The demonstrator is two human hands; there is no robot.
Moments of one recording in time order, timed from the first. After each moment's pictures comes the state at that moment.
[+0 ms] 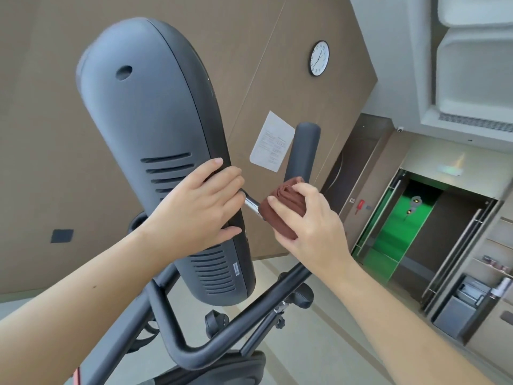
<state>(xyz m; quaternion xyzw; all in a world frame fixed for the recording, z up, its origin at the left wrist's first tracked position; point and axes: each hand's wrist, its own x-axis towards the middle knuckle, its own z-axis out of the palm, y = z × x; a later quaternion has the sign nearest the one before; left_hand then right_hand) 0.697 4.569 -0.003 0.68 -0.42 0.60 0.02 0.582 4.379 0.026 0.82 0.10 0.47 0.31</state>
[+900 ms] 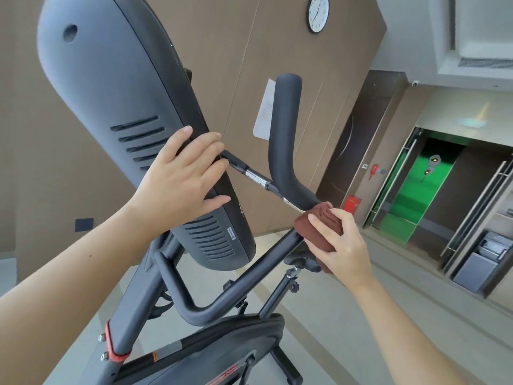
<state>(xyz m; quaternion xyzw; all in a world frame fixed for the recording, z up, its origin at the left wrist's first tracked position) 0.695 4.563 -0.014 0.70 -0.41 0.59 0.03 0.519 4.293 -0.059 0.87 0.01 0.49 0.11</state>
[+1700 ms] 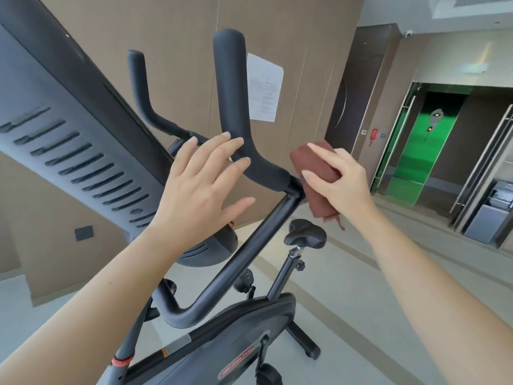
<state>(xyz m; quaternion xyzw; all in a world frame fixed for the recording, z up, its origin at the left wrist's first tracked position) 0.658 4.482 -0.027 0.64 -0.48 0.57 0.19 0.528 4.273 0.004 0.85 -0.08 0.48 -0.21</state>
